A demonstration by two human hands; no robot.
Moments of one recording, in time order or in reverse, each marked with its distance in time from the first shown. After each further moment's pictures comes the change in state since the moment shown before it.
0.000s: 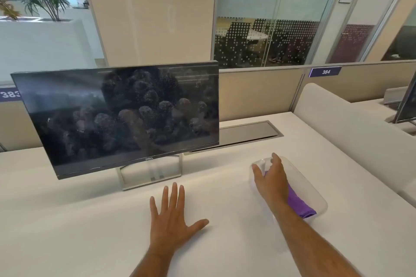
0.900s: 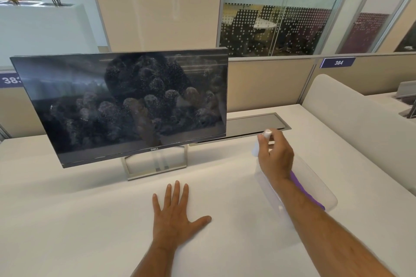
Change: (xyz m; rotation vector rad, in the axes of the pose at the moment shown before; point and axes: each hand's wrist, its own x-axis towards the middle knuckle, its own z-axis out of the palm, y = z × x) left_hand -0.008 -0.007 0.013 0.018 -0.082 -0.047; right_hand 0.017 -0.049 -0.002 0.206 0.273 -0.375
